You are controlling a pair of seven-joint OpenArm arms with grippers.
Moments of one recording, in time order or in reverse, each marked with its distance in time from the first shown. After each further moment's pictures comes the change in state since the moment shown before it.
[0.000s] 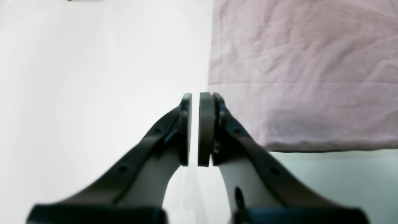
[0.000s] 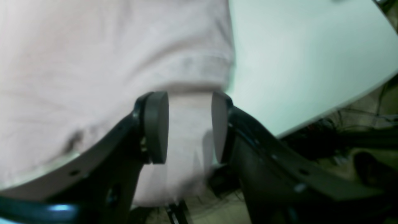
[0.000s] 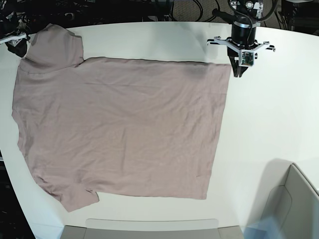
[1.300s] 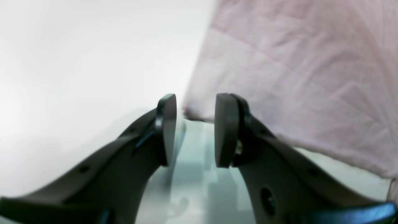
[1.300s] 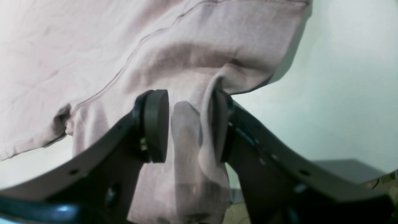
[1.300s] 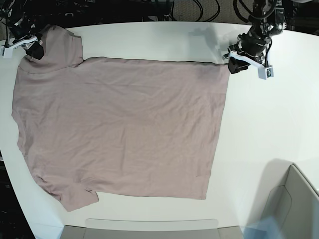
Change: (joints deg) left arm -11.1 -8.2 -7.9 -11.4 -46.3 1.1 24.5; right arm 11.3 1.2 -6.1 -22.8 -0.3 12.9 0.6
